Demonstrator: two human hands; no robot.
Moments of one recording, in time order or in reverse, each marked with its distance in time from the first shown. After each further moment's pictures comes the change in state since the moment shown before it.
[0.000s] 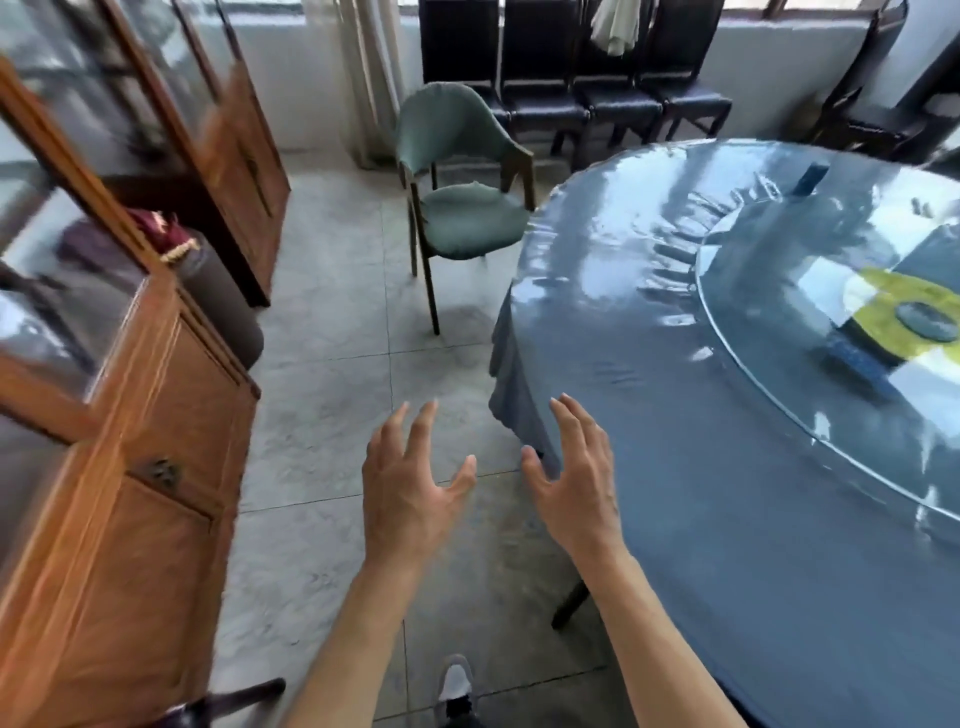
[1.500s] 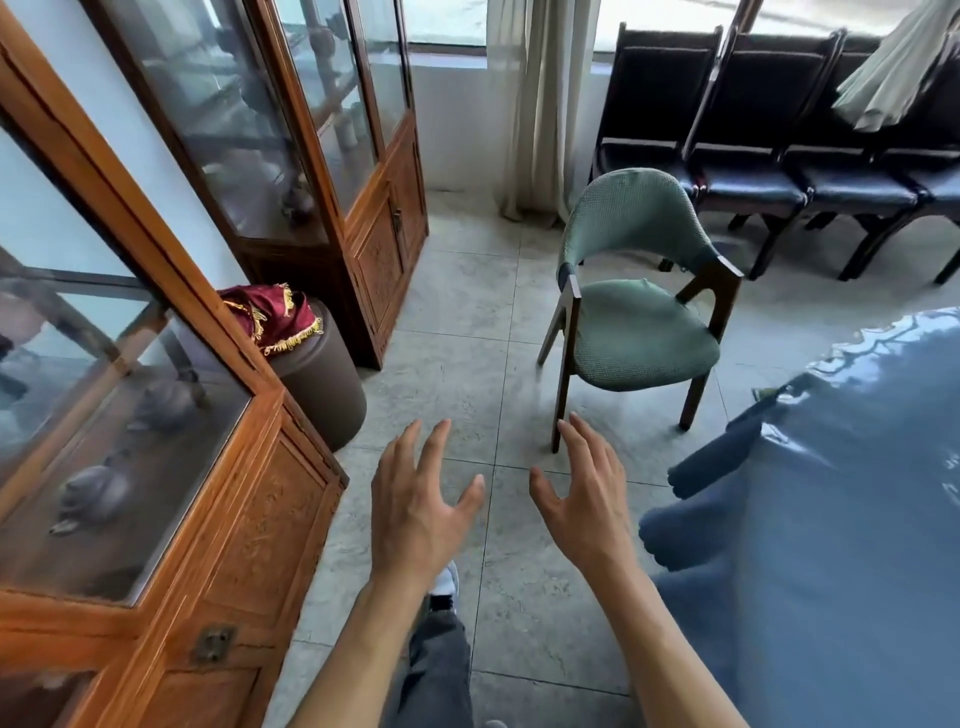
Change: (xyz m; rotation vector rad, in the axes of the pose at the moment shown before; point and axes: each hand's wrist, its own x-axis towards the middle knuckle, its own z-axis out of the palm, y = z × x) left_hand 0.476 -0.185 -0.027 0.084 0.104 -0.214; right_hand 0.455 -0.103 0.319 -0.053 -0.277 -0.218
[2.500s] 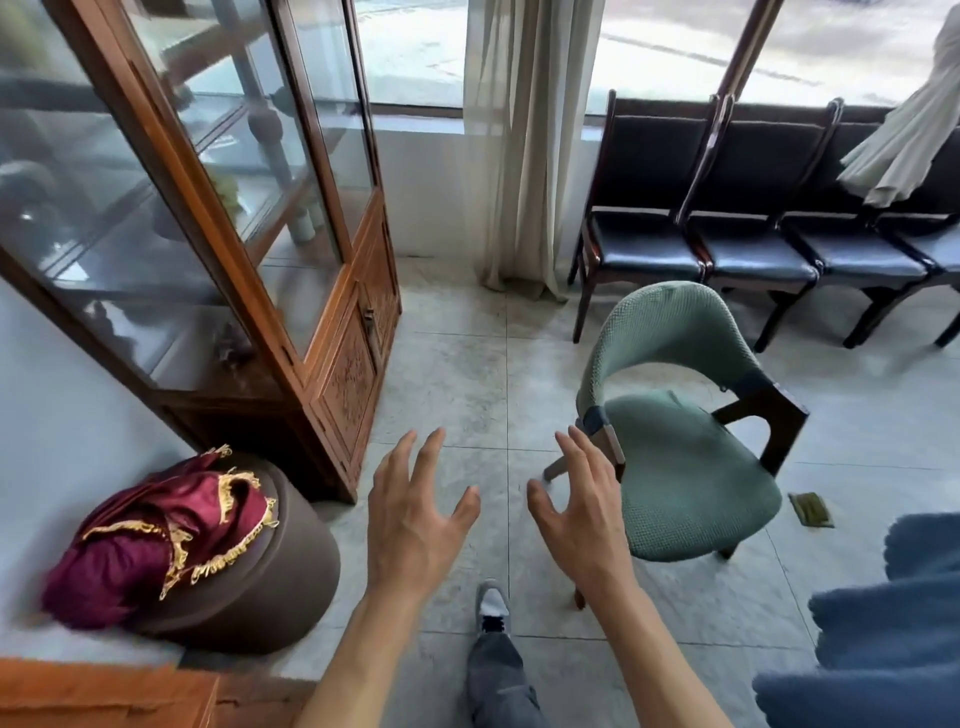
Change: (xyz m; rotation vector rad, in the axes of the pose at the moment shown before) left_hand 0.478 -0.052 0.028 -0.099 -0.018 0.070; right_hand 0.446 -0.026 0.136 0.043 0.076 0.078
